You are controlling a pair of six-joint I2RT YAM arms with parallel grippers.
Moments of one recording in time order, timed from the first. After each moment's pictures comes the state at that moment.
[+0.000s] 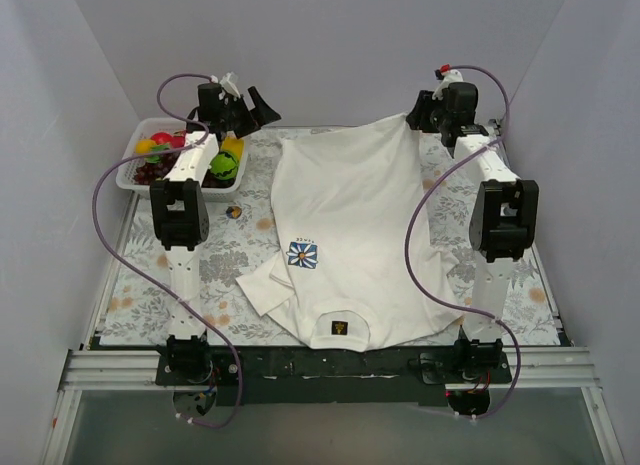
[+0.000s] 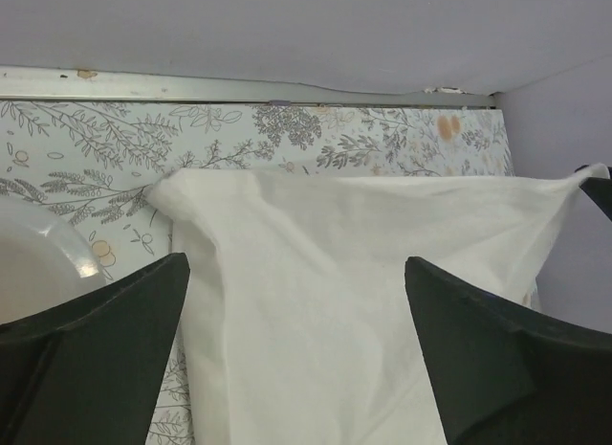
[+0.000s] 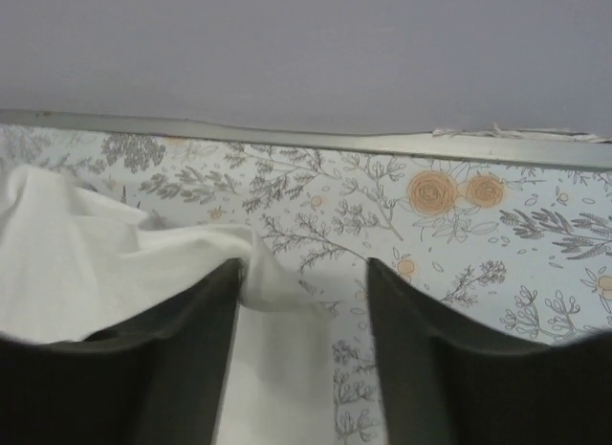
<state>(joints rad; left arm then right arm) -0.05 2.40 2.17 -0.20 0.58 -0.52 0.07 2.12 1.79 -0.06 -0.26 0.16</state>
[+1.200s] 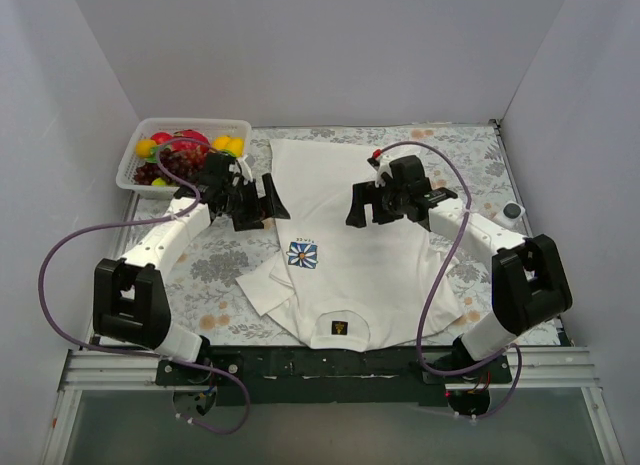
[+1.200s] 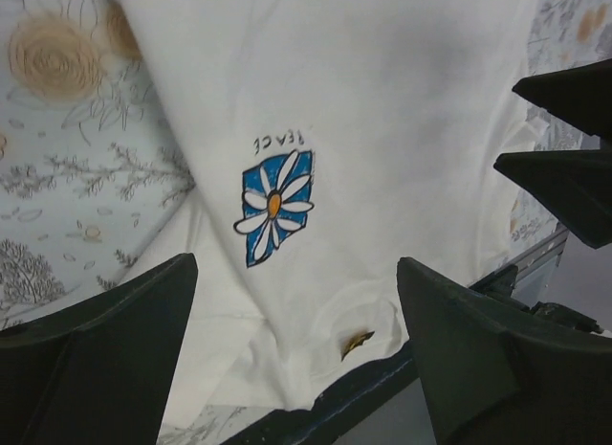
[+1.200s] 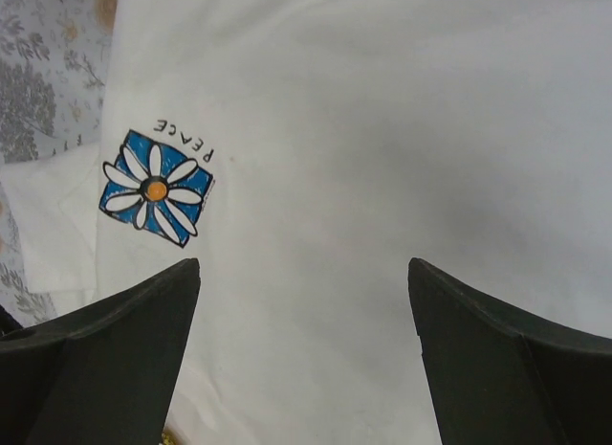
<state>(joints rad) -0.25 1.49 1.15 -0.54 0.44 -0.49 0.45 1.57 1.09 -0.27 -0.33 0.24</state>
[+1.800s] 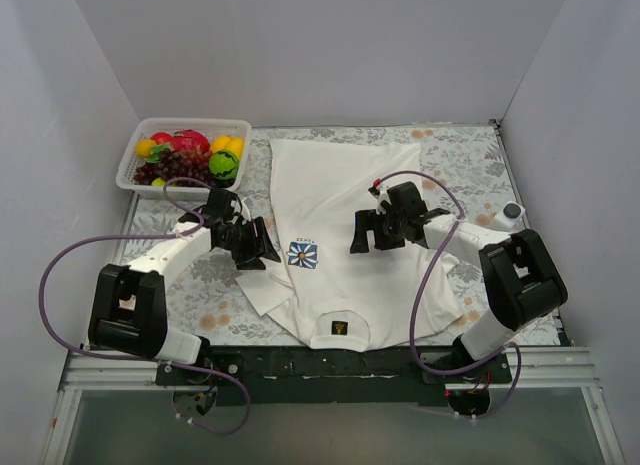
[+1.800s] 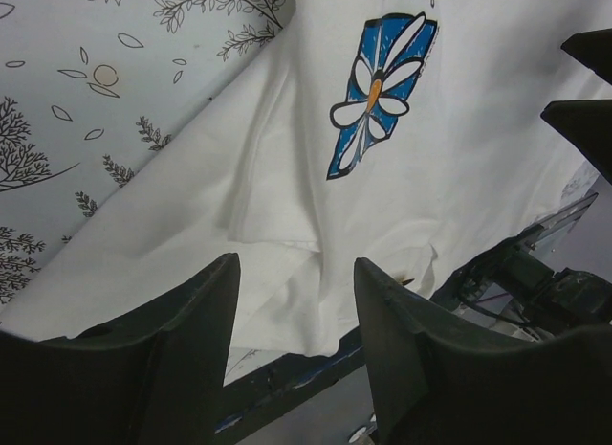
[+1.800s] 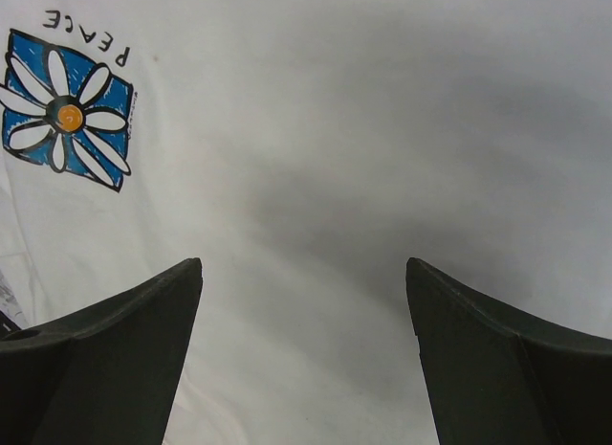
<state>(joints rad) -0.24 1.42 0.85 -0.57 0.48 -0.54 0.47 1.60 0.88 -0.20 -0.36 0.29</state>
